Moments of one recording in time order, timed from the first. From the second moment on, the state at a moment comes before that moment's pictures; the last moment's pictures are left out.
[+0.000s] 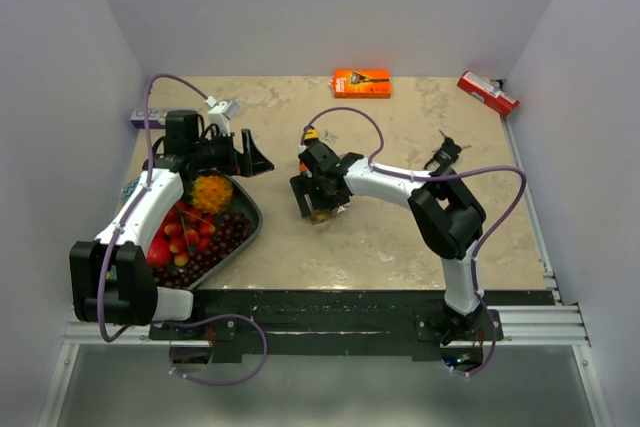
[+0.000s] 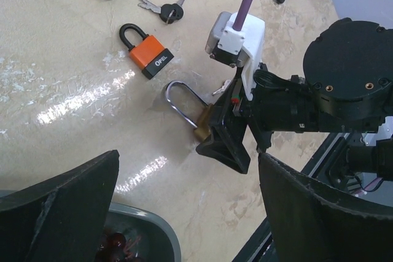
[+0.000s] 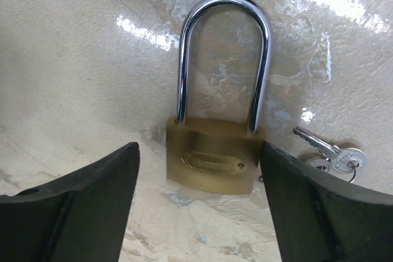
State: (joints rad) left arm -0.06 1.36 1.00 -0.32 0.74 -0.17; right arm 0.80 2.00 1.42 -0.53 0.01 0.42
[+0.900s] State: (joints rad) left arm -0.06 1.41 1.24 -0.20 0.62 0.14; right arm 0.09 1.74 1.62 -0.60 -0.23 -0.15
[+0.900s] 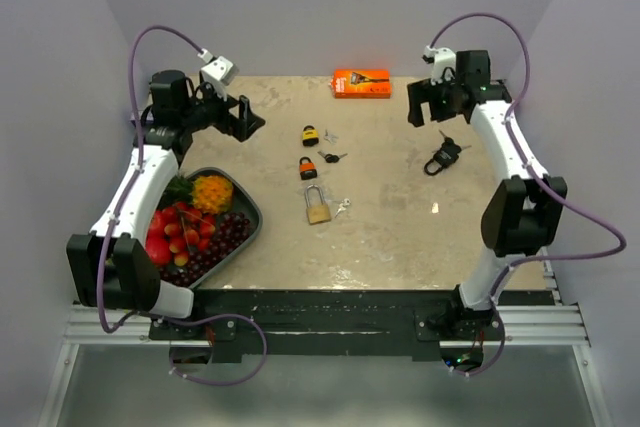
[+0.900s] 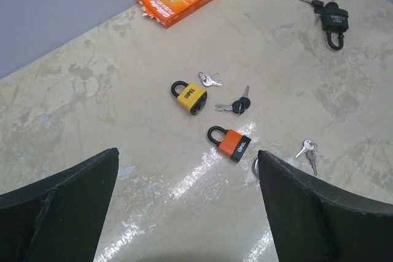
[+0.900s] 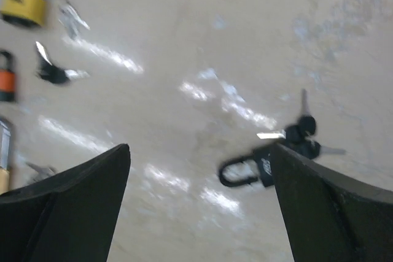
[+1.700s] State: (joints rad) left arm -0.06 1.57 1.34 -0.27 0.84 0.19; right arm -0.07 2.18 1.83 -0.93 -0.11 -0.68
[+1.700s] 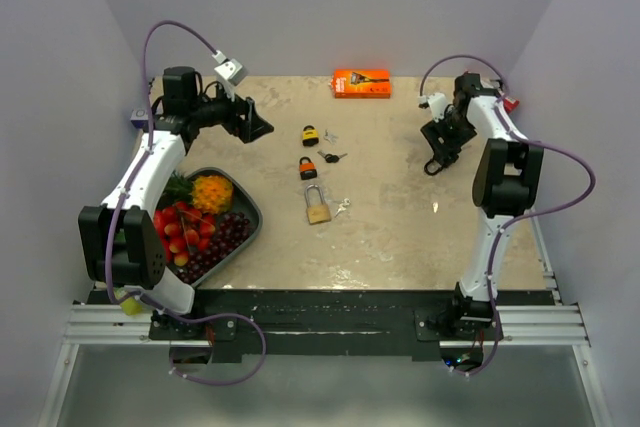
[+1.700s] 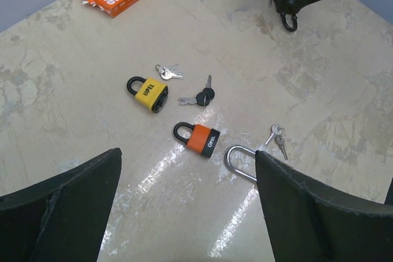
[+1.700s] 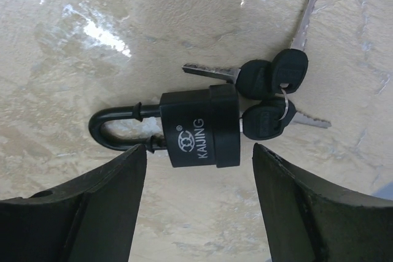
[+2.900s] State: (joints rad) left arm -0.31 1.71 1.31 -0.16 0.80 -0.03; right arm -0.03 1.93 1.63 -0.74 -0.18 -0.57
